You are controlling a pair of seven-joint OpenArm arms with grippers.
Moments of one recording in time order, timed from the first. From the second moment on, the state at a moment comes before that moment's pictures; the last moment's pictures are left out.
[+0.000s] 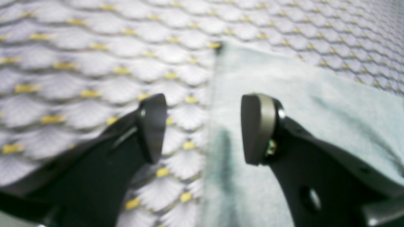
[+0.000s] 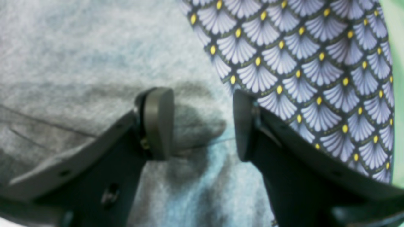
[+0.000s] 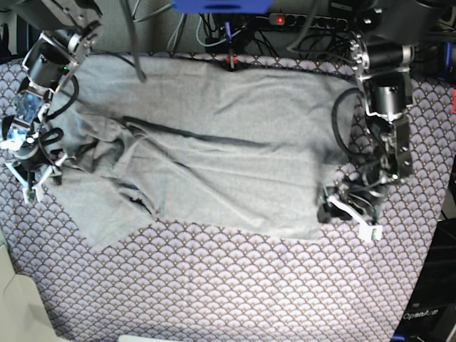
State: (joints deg) left arm -20.7 -12.6 -13.0 50.4 -19.6 -28.4 27.0; right arm 12.9 12.4 41.4 60.5 -28.0 40.0 -13.2
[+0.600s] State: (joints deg) left arm -25.7 -13.1 -8.7 41.0 -19.9 -27.9 22.4; right arm 10.4 11.9 41.6 60.6 -26.9 39.8 -11.5
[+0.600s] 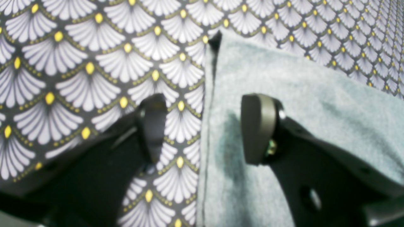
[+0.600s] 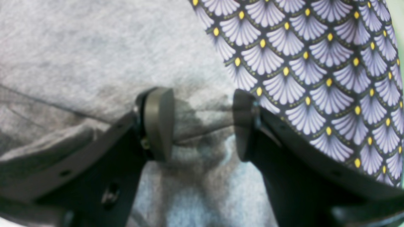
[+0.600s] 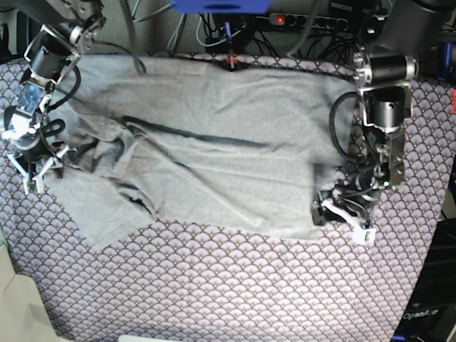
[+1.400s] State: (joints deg) left arm -26.9 -10.4 -8.8 42.2 -19.8 -28.2 22.9; right arm 9.8 8.7 41.1 71.2 -28.0 40.0 -13.6
